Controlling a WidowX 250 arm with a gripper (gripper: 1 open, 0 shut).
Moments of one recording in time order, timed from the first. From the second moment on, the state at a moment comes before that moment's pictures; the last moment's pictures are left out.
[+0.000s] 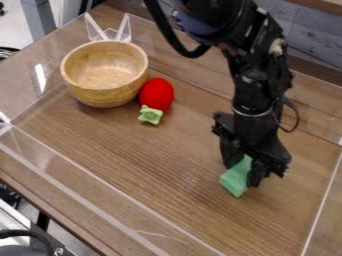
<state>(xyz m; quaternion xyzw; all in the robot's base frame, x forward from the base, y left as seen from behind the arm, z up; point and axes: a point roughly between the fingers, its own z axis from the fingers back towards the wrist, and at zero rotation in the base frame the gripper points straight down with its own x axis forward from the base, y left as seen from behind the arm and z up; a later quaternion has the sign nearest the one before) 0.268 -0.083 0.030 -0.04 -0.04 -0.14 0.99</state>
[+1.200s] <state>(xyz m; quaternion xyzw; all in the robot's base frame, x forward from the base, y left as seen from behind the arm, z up) 0.303 -0.036 0.139 -0.02 -0.09 -0.08 0.99</state>
